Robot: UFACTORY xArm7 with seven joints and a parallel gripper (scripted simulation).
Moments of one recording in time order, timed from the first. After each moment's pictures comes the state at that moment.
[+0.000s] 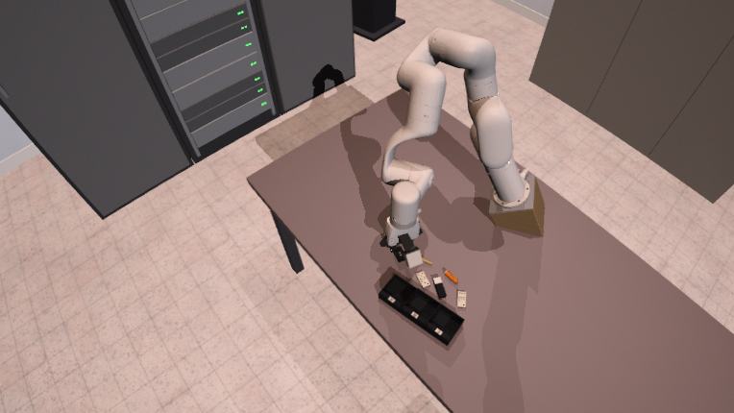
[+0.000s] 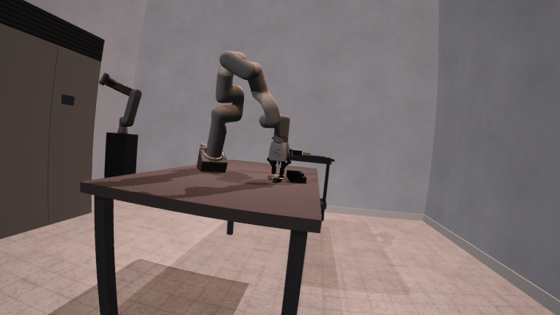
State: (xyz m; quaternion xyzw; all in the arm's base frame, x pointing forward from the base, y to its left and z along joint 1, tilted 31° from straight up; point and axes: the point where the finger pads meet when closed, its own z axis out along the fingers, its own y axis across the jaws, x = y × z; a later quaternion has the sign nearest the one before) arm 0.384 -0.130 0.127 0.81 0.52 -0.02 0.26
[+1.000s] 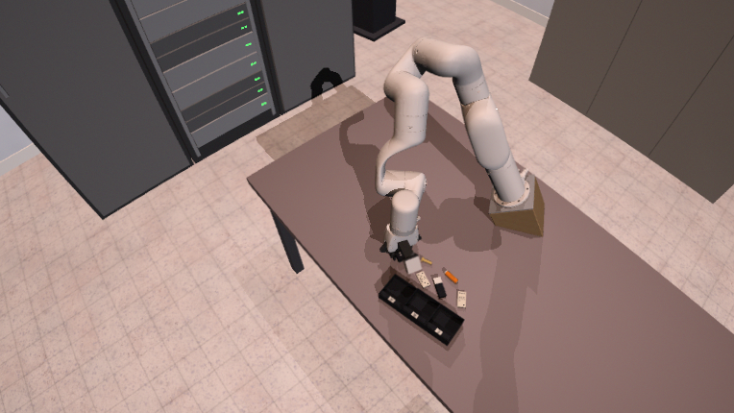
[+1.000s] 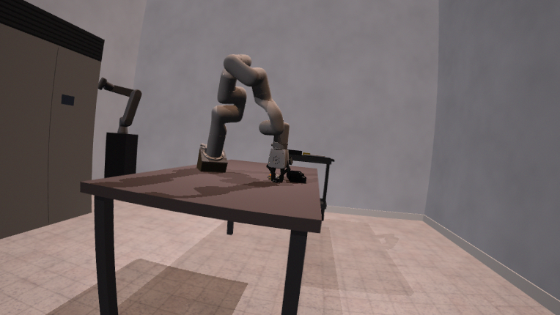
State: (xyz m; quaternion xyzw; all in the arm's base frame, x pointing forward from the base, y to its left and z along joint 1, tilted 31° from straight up) arm 0.393 -0.146 0.096 0.81 0.52 -0.02 0.27
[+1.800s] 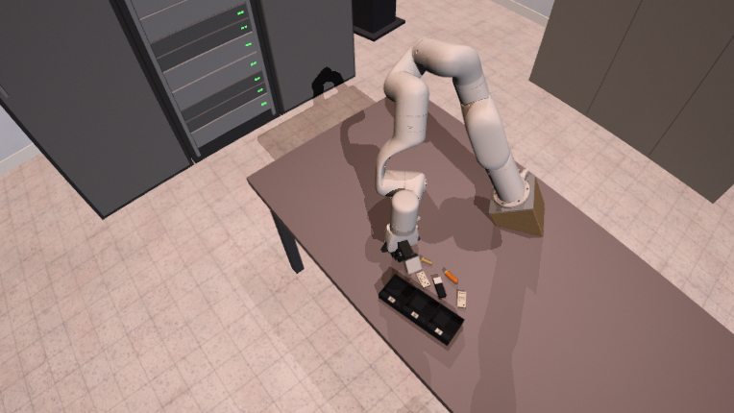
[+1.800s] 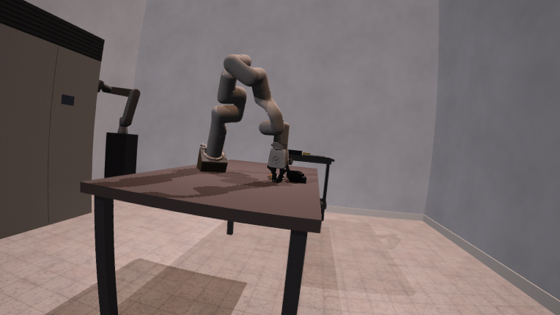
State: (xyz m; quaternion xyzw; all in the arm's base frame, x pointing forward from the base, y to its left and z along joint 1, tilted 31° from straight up) arm 0.393 -0.146 0.096 0.81 0.52 -0.02 0.27
